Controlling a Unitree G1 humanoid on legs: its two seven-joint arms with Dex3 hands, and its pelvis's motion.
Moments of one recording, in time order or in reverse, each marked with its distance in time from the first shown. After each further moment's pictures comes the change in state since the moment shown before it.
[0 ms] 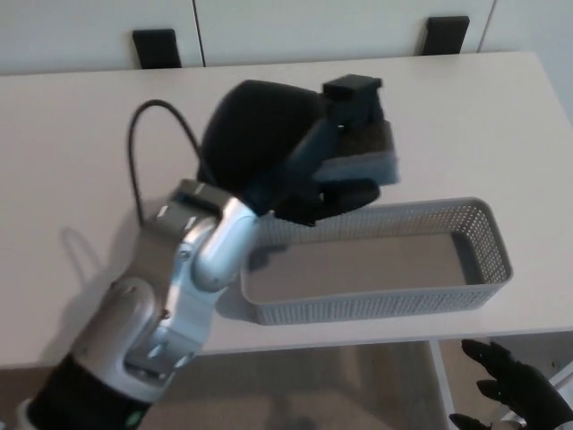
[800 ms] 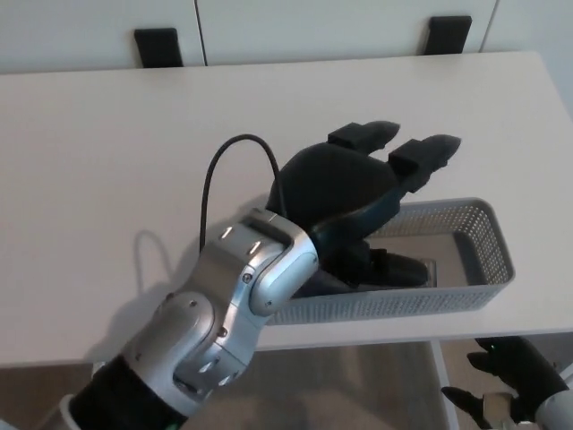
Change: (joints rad) left_arm -0.017 -0.012 -0.151 -0.024 0.056 0.037 -0.238; right_arm -0.044 0.001 0.005 -0.075 -0.011 0.065 0.021
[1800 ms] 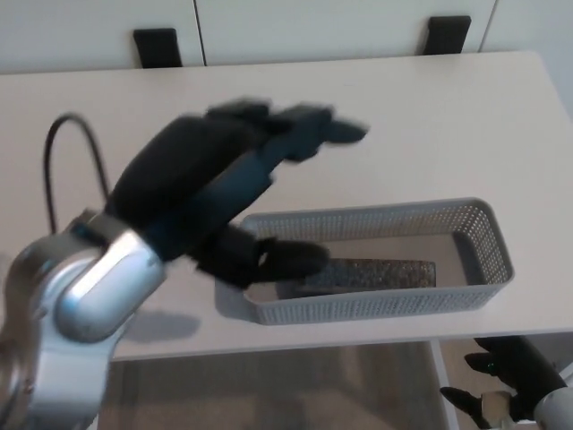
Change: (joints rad) left_arm 0.311 0.159 0.423 -0.454 -0.328 0.005 -0.199; right_arm 0.007 0.000 0.005 -0.016 0.000 0.029 0.010
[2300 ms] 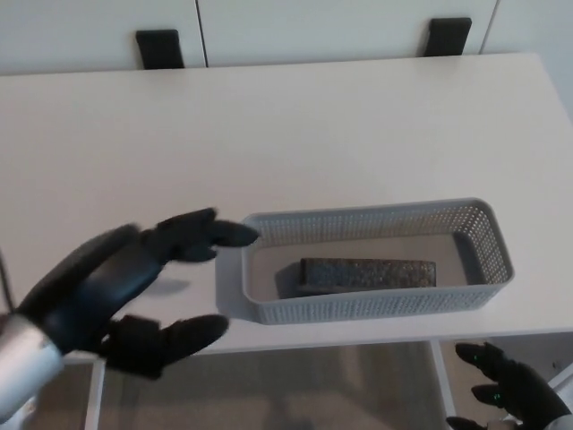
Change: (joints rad) left_arm 0.333 0.011 0.255 0.000 -0.235 0.000 -0.116; right_arm 0.046 0.000 0.004 0.043 0.000 0.000 0.000
